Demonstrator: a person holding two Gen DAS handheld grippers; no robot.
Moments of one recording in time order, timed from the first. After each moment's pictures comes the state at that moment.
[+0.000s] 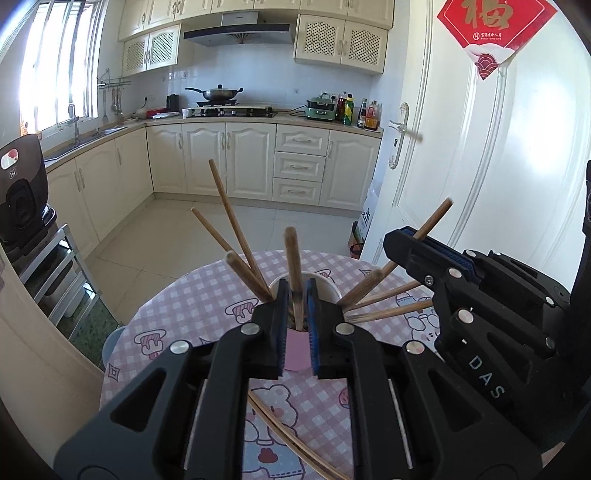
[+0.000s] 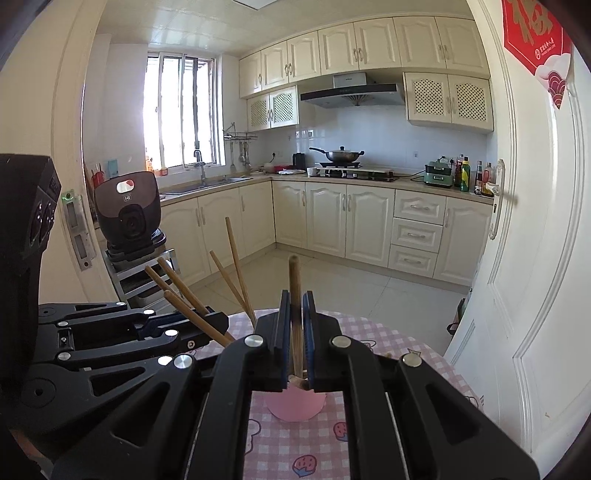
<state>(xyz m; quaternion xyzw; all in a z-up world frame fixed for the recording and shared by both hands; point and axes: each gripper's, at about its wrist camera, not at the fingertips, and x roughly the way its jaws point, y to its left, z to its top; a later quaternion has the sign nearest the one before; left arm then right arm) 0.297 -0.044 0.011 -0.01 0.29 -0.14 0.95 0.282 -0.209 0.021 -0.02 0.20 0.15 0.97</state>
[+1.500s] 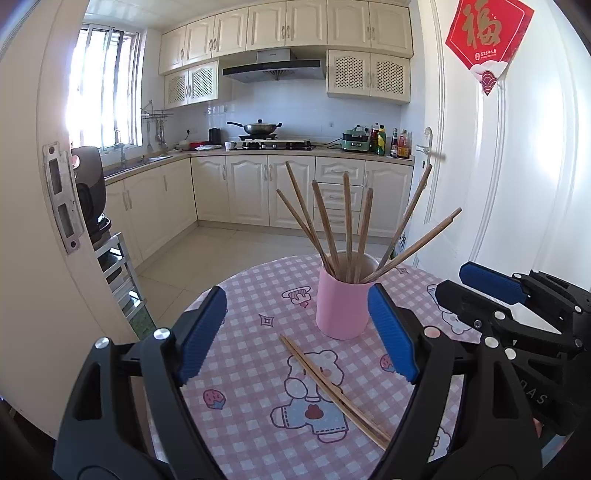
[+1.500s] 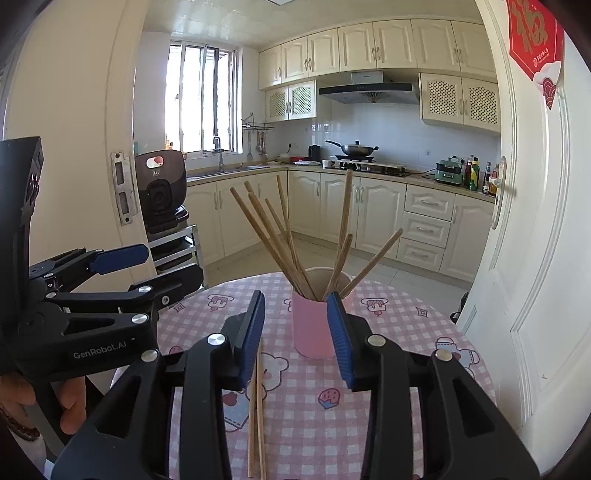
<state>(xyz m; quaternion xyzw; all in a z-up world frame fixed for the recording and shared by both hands) 0.206 -0.006 -0.008 0.00 0.22 -0.06 0.97 0.202 -0.194 -0.008 -0.04 0.21 0.17 0.96</state>
